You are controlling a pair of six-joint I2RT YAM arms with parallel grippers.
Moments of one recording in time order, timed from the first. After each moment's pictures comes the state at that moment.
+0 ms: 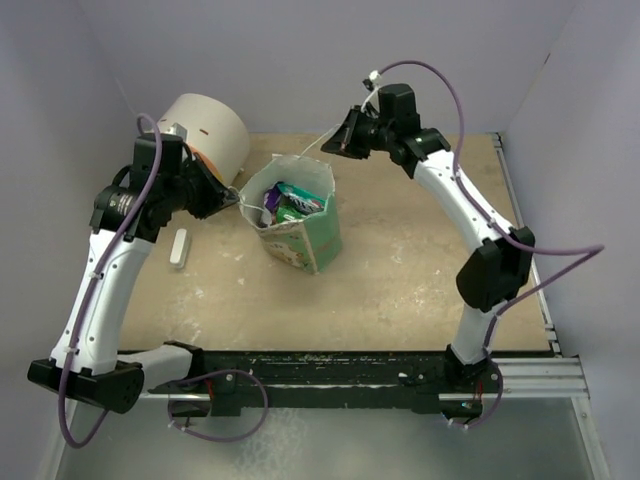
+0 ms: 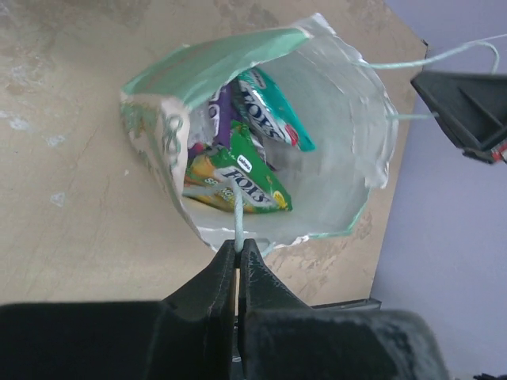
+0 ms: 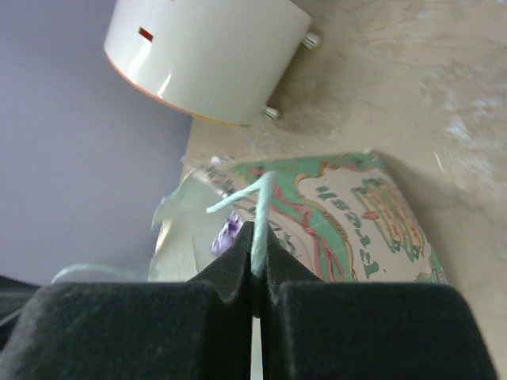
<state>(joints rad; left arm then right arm) -0.25 1.20 1.56 -1.04 0.12 -0.82 0.42 1.89 1.91 -0.46 -0.41 0.71</state>
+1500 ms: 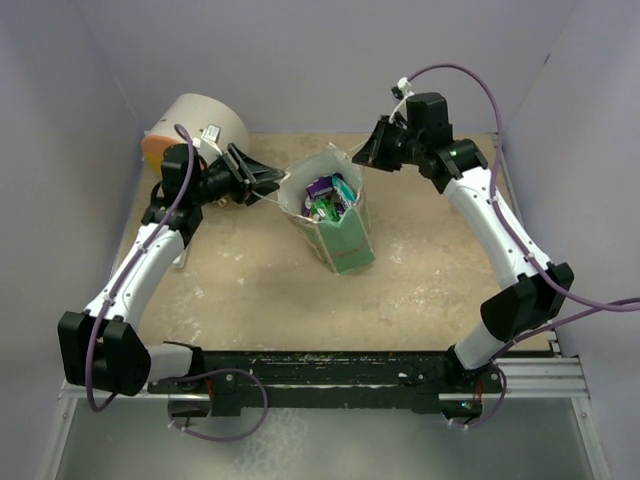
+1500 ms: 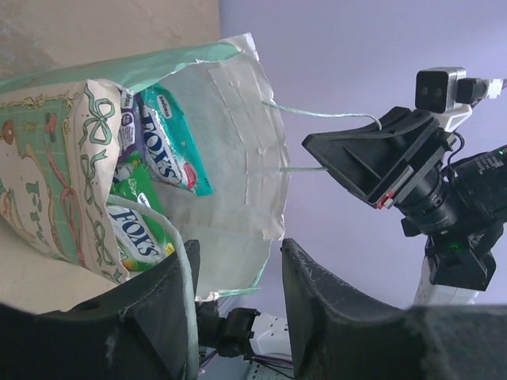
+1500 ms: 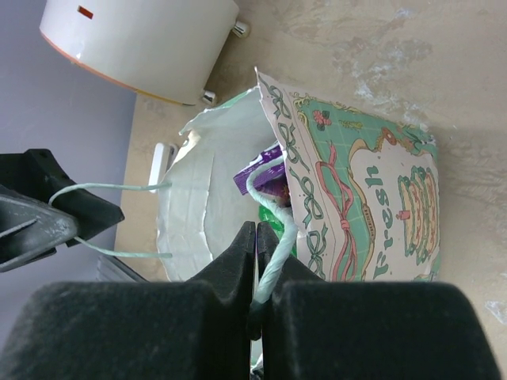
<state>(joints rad) -0.18 1.29 1.09 -0.07 0.66 -1.15 0.39 1.61 1.74 -0.67 -0.26 0.58</state>
